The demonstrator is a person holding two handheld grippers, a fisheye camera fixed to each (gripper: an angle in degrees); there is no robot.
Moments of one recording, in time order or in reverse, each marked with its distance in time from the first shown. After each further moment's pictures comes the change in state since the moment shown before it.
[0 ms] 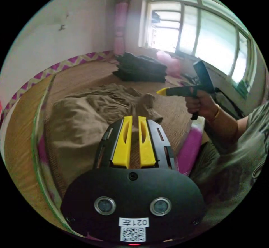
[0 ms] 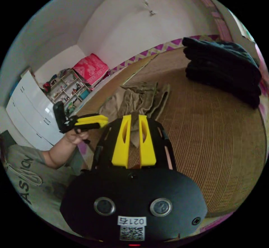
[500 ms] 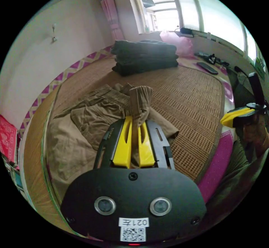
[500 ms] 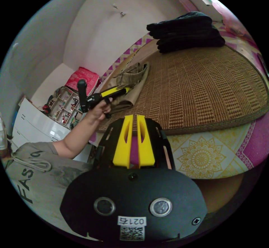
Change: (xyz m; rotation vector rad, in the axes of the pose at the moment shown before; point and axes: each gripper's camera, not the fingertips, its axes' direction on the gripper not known) left arm 0.019 -0.026 0.040 -0.116 -0.212 0.156; right arm 0.013 0.158 -0.065 0.015 -0.026 0.268
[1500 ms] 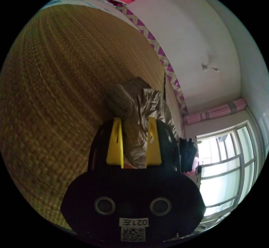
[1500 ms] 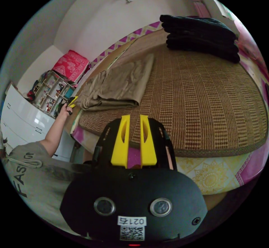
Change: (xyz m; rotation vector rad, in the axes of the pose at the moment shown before) left arm -0.671 0.590 -0.239 0.223 0.147 -1.465; right arm -0.074 0.064 0.170 -0.118 0.177 -0.082
